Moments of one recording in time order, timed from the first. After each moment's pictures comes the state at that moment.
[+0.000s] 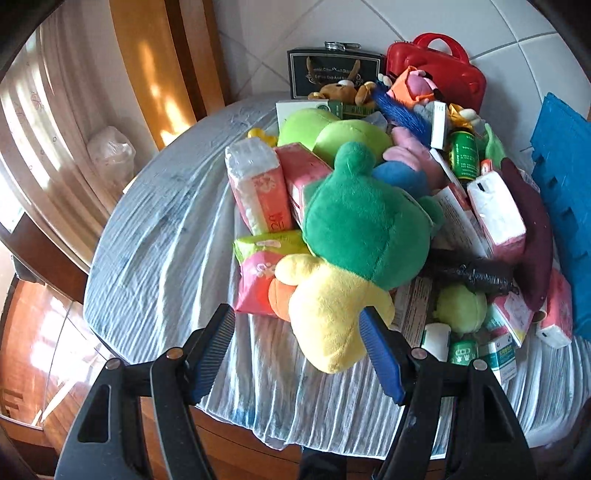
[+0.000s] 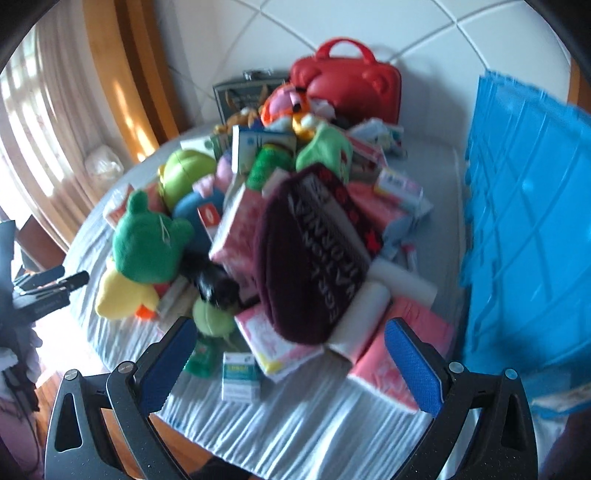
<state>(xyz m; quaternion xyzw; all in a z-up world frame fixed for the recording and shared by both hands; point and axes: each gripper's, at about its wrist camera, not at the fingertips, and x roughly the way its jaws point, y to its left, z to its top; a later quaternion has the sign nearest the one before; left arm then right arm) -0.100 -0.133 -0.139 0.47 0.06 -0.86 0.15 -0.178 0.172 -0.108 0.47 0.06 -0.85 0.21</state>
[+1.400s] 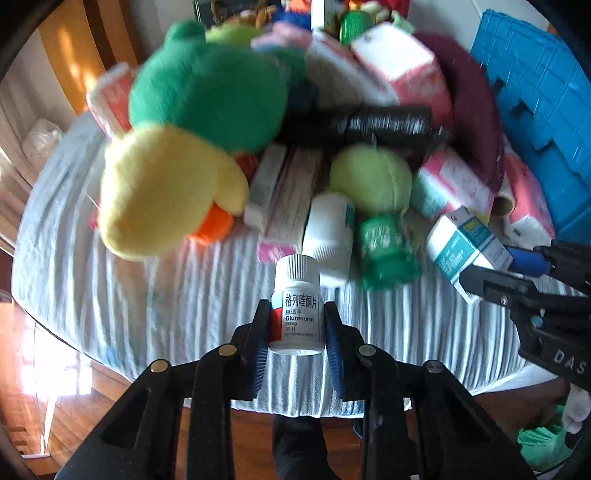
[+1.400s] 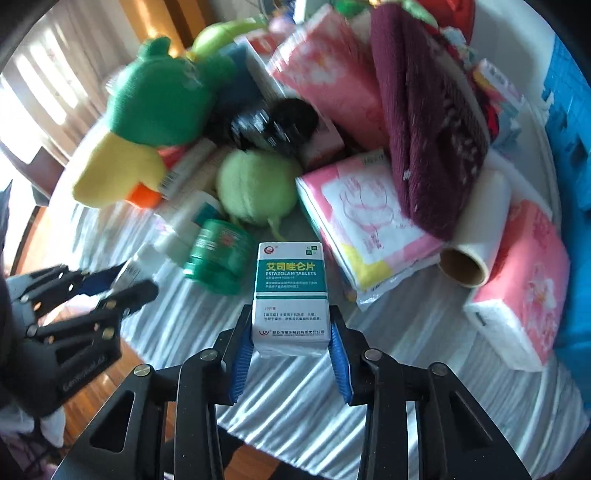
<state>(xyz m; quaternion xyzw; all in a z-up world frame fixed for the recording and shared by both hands) -0.091 -0.012 -0.212 0.54 0.04 -0.84 0.05 -0.142 0.127 -0.201 0.54 0.11 -0.78 0.29</state>
